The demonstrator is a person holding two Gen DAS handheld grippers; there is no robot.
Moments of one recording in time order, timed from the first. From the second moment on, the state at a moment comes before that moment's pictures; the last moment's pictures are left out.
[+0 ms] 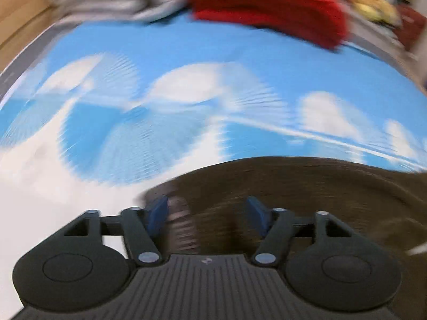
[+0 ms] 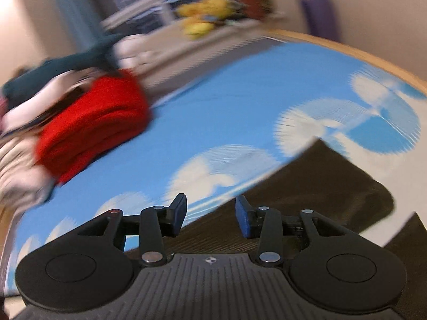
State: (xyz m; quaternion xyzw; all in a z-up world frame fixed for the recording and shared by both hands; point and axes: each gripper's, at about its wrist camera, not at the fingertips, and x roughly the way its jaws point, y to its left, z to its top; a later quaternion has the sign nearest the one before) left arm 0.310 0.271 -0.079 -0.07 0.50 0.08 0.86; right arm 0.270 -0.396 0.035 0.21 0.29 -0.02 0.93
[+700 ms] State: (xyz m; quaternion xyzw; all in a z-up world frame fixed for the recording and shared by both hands) left arm 0.290 0.278 -0.113 -0.07 0.51 0.12 0.85; right arm 0.183 -0.380 0.016 0.07 0.28 -0.08 0.95
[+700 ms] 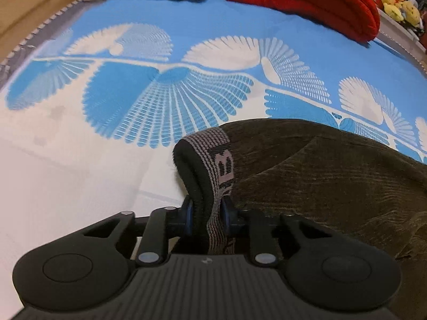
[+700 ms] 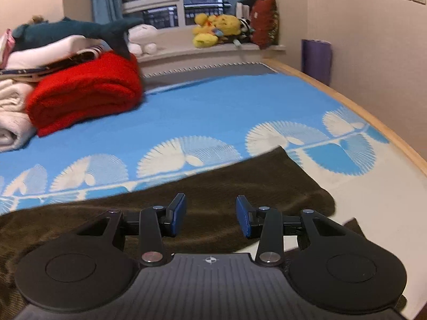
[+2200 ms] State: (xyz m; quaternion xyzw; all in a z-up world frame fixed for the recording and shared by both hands) left arm 0.270 0.267 -0.040 -0.05 0.43 0.12 0.89; right arm 0.166 -0.384 0.009 0.12 0.29 -0.04 0.95
